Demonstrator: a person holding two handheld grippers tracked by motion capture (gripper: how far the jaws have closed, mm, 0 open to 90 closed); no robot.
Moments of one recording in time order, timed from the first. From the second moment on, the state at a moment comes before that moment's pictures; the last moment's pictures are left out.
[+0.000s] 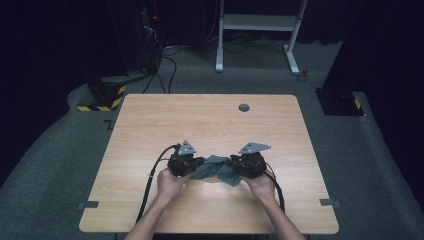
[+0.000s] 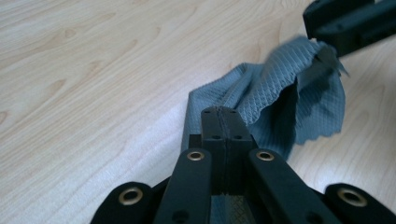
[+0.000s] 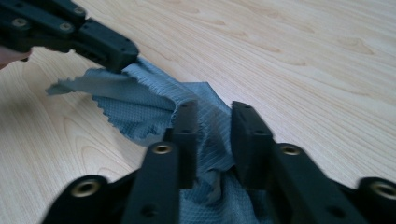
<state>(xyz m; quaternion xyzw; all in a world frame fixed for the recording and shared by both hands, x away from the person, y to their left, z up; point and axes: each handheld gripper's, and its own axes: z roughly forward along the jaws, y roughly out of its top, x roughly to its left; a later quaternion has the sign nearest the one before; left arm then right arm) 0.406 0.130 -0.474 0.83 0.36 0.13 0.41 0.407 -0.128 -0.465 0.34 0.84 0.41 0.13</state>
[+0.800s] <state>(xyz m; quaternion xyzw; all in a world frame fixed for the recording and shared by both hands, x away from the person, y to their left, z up) 0.445 0.119 -0.473 0.82 0.38 0.12 0.40 0.403 -0.103 -0.479 0.31 0.86 0.37 0.16</state>
